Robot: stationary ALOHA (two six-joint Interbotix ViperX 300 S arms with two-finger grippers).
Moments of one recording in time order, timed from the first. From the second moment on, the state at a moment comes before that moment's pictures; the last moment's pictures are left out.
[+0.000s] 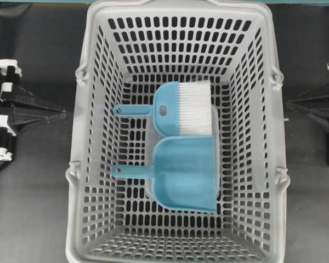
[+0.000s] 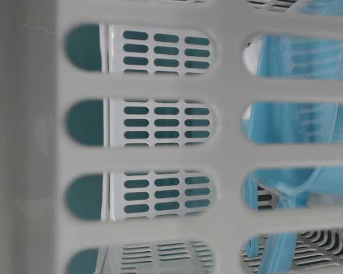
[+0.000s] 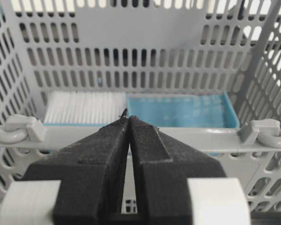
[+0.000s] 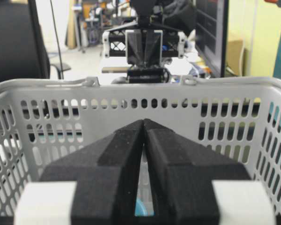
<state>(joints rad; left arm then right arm) 0.00 -0.96 1.17 0.00 -0.29 0.00 0.00 -0.97 1.18 0.00 -0.29 0.00</state>
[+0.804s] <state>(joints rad) -0.05 -0.52 0.39 0.04 0.69 -0.02 0.03 -1.00 1.18 0.01 -0.25 0.01</state>
